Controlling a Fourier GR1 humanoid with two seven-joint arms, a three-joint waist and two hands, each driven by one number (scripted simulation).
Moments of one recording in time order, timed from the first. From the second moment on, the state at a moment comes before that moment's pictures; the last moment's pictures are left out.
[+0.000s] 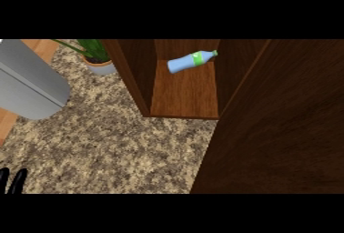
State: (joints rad) left arm 0.66 0.46 -0.25 -2.31 0.58 0.10 -0.47; right arm 0.57 -0.25 0.53 -2.36 0.15 0.39 0.07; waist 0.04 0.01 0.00
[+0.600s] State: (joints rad) left arm 0.78 0.52 -0.09 -2.29 0.71 -0.09 -0.52; right arm 0.30 -0.10 0.50 -2.25 0.03 0.33 0.26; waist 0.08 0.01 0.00
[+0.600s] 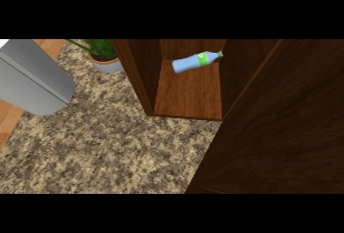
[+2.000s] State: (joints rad) left arm 1.03 0.48 0.33 -2.25 1.02 -0.48 -0.51; right arm -0.67 -0.03 0.17 -1.45 -0.51 0.23 0.37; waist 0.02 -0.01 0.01
